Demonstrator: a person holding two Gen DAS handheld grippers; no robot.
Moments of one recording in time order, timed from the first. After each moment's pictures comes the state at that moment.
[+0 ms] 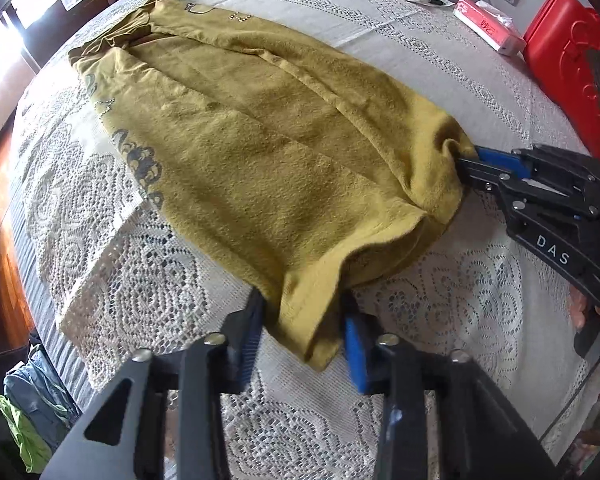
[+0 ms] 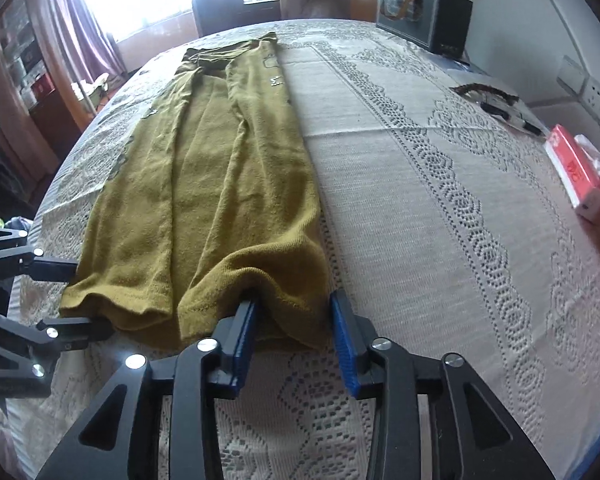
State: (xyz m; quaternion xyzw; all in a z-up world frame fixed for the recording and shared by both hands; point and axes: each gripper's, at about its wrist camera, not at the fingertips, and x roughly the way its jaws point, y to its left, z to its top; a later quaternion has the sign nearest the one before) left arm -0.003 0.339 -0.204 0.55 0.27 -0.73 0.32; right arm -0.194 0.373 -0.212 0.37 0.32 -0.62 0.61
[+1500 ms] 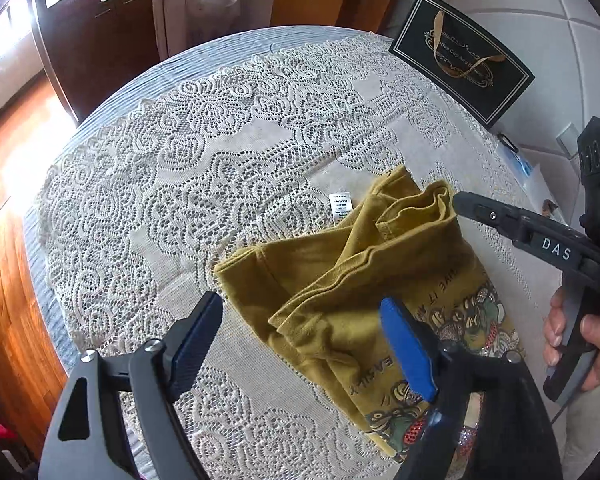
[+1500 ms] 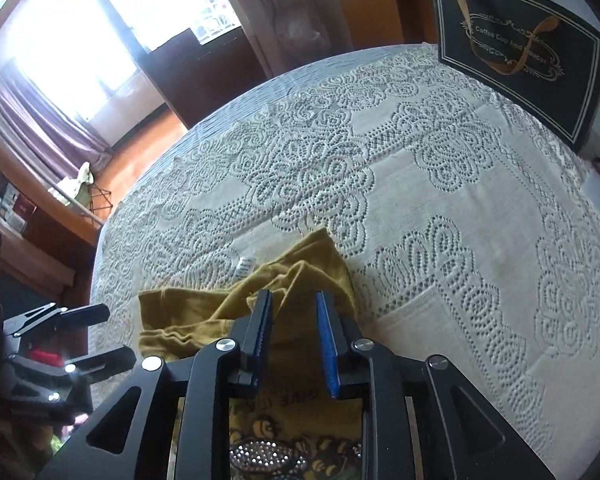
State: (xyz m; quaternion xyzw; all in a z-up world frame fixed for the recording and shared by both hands) left arm 0.056 -0.166 -0.162 0.46 0.32 -0.76 0.32; right arm -0.166 -0.107 -0.158 0.47 0.19 -0.62 0.60
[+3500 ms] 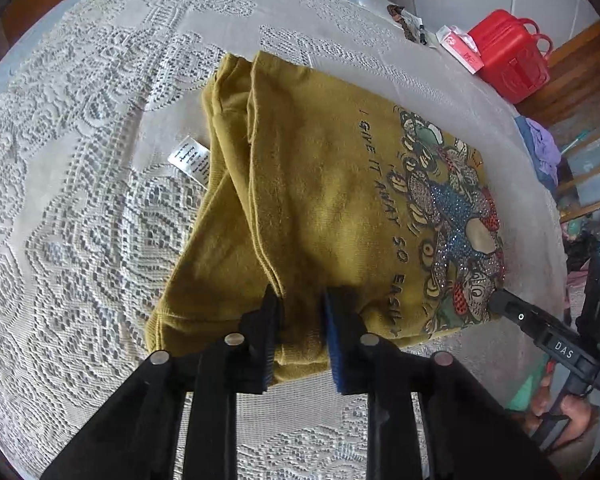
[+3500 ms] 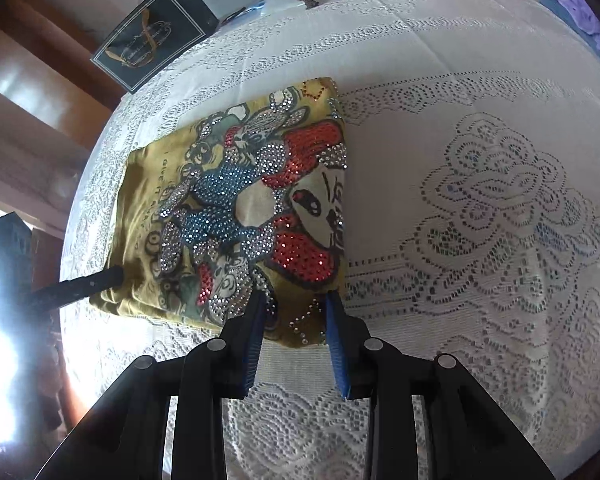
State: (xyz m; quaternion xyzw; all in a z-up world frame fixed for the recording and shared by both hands) left arm 0.017 -0.177 -0.216 0.60 0.15 -0.78 -0.09; right arm -0.001 0.114 -0.191 0.58 -0.12 -0.79 0.15
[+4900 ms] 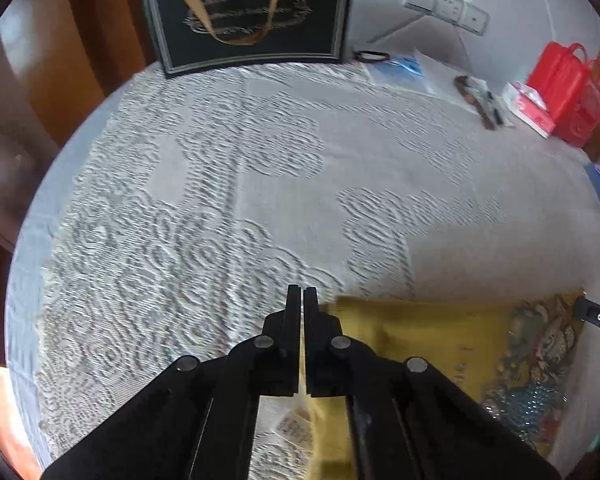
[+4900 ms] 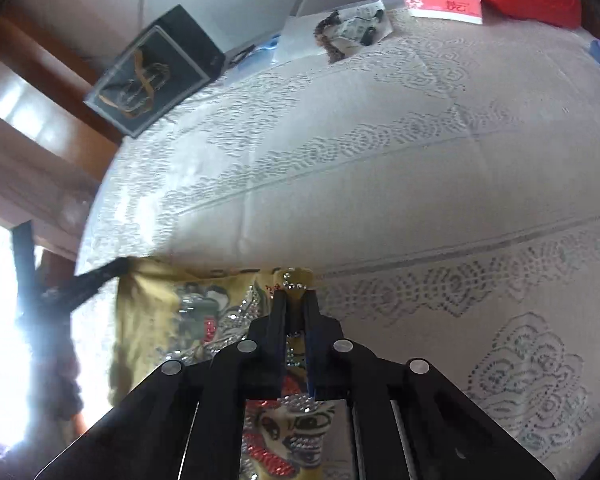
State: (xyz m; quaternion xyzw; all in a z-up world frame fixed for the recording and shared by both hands) left arm -0.123 -0.232 -0.206 0.52 0.03 -0.85 0.06; right arm -0.145 0.112 -0.178 0.56 -0.12 -0.81 0.15
